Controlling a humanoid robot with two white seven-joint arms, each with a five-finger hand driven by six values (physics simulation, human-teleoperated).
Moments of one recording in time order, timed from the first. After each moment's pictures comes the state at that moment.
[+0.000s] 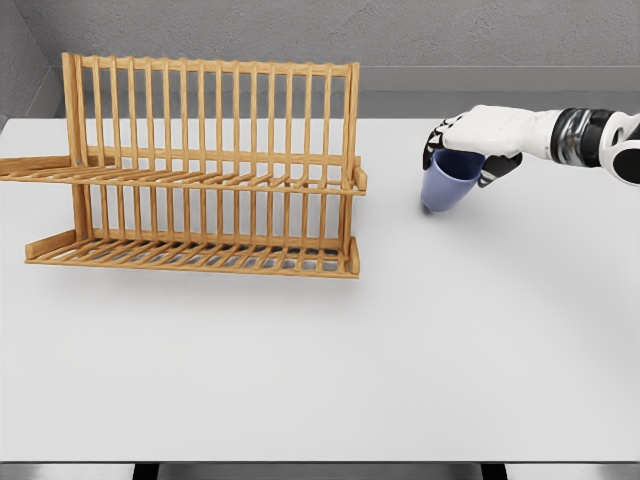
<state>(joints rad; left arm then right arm) 0.02 0.00 -0.06 -0.05 0.16 -0.01 -0.08 -0.95 -0.75 0.86 -1.37 0.39 -0.37 0.61</state>
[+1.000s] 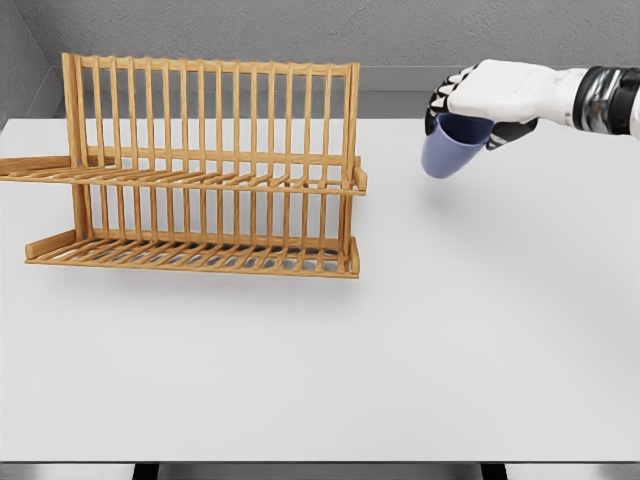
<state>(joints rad) 0.02 0.00 -0.06 -0.05 0.16 -0.01 -0.08 -1.03 -0.82 0.84 -1.50 0.39 -0.36 0.61</state>
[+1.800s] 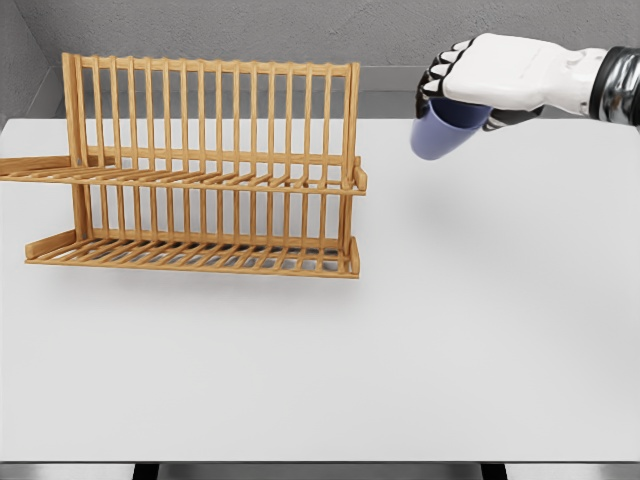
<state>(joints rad) 0.02 0.00 -0.06 -0.05 0.16 -0.01 -0.08 -1.03 -0.86 0.78 -1.66 0.39 -0.36 0.61</state>
